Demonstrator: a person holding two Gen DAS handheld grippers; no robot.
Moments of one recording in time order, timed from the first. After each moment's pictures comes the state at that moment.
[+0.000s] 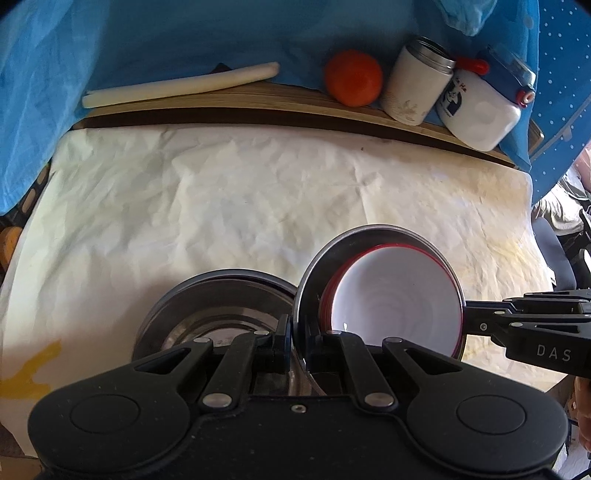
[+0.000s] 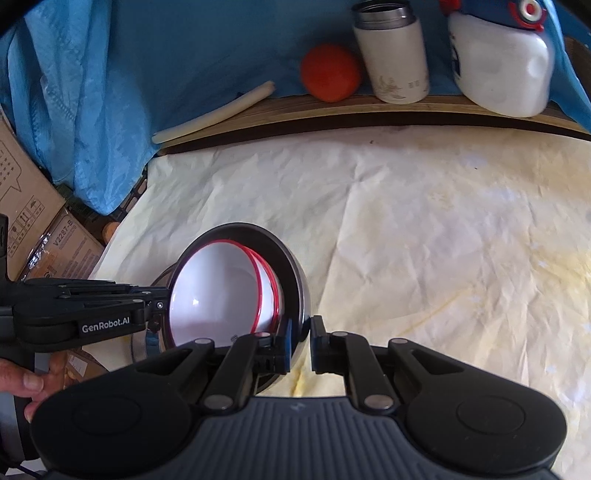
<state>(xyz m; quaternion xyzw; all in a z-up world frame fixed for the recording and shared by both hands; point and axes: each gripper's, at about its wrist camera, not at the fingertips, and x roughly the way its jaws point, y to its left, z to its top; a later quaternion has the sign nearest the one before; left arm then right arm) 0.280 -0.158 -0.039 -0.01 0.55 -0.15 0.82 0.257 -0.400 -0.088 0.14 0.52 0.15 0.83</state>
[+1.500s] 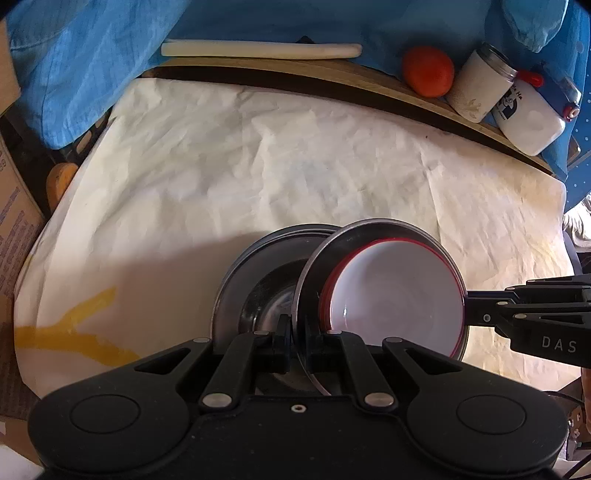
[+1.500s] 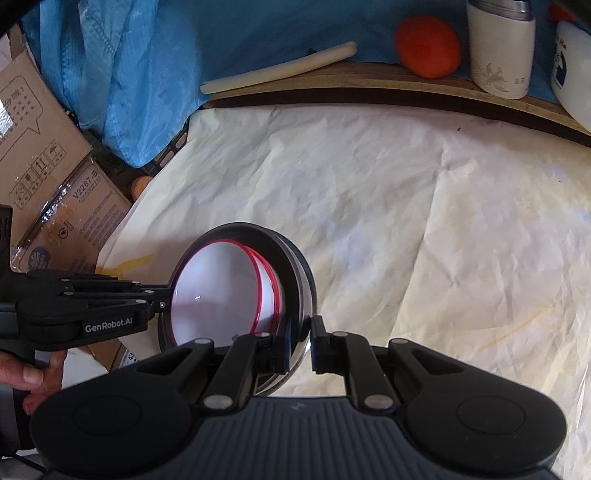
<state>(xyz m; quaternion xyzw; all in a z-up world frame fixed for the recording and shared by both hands) 0.266 -0.094 -0.054 -0.04 0.58 -0.10 0.81 0.275 -0.333 -0.099 0.10 0.55 0.20 0.81</state>
